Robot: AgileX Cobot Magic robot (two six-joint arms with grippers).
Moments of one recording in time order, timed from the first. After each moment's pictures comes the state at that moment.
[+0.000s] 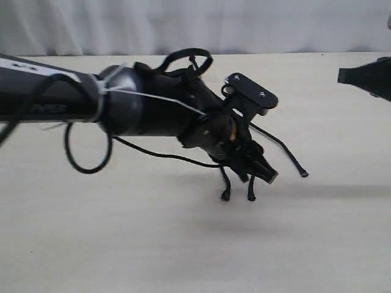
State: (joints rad) left arm -0.77 2.05 -1.39 0.20 0.43 -0.29; right arm -0.03 1.37 -0.73 -0.16 0.03 0.23
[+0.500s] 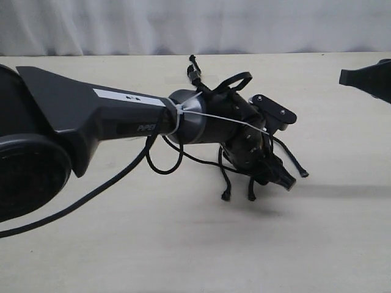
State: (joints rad) left arm -0.78 2.34 -1.69 0.08 0.54 -0.21; right arm -0.04 1.37 -0.70 -0.15 -0.06 0.23
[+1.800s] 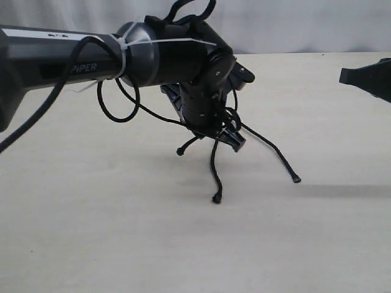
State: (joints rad) left arm -0.67 2.17 -1.70 0.26 0.94 -0.21; right arm -0.04 1.37 -0.70 -0.14 -0.07 0.23
